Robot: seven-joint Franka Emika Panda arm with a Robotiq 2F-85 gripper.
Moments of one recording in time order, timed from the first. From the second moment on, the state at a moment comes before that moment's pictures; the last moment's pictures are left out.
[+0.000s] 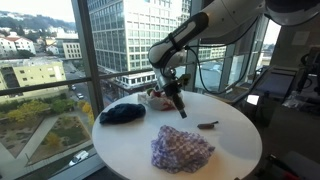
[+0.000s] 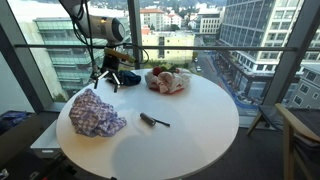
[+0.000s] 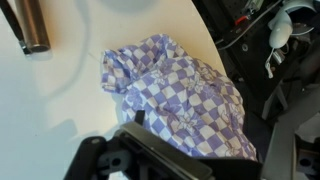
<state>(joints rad) 0.13 0.64 0.21 -1.58 -0.07 1.54 -0.69</state>
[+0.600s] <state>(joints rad) 0.02 0.27 0.15 -1.96 -0.07 1.79 -0.63</state>
